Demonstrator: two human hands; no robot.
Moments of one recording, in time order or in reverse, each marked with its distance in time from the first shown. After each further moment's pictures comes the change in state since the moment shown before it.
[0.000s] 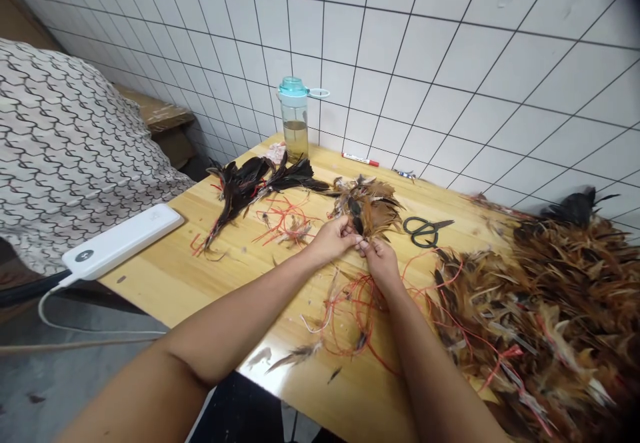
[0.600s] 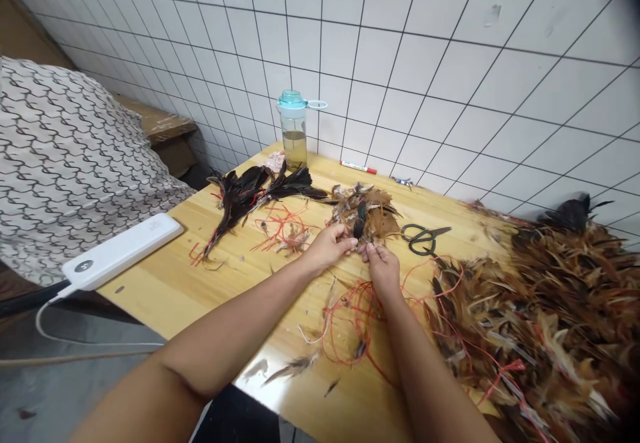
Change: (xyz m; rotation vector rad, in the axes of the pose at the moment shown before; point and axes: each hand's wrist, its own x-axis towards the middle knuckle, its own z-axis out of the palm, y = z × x) left_hand -0.004 0.010 0.000 -0.160 0.012 -0.062; right_hand 0.000 0.001 -0.001 0.099 0.118 0.120
